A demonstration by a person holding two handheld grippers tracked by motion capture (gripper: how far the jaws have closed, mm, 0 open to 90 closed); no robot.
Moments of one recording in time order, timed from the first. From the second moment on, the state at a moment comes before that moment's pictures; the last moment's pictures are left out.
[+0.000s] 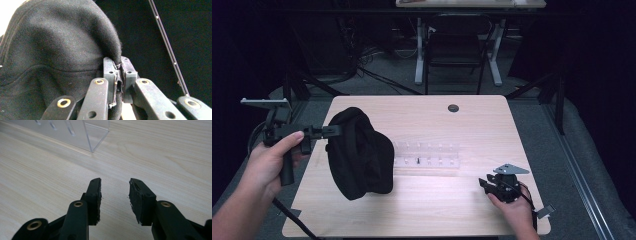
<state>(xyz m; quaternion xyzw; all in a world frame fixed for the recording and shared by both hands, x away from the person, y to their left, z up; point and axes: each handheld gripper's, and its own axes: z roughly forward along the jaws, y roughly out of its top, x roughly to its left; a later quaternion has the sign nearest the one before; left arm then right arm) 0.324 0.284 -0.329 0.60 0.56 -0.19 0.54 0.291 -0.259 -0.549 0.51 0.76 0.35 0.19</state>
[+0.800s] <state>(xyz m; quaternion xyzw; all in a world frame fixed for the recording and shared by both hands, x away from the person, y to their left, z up) 0.360 0.253 -0.315 0.60 0.56 -0.17 0.54 0.291 -0.260 -0.549 0.50 0.77 0.35 0.19</state>
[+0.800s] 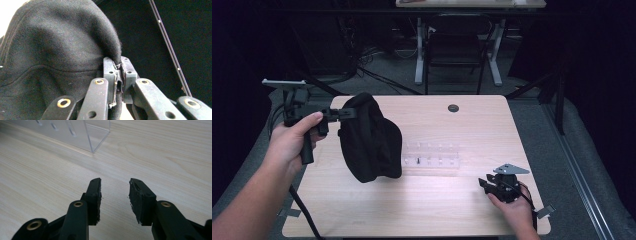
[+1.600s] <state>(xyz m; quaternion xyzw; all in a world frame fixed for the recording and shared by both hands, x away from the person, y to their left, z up) 0.393 0.205 -0.310 0.61 0.56 -0.17 0.53 0.291 -0.262 -0.548 0.51 0.76 0.36 0.18</state>
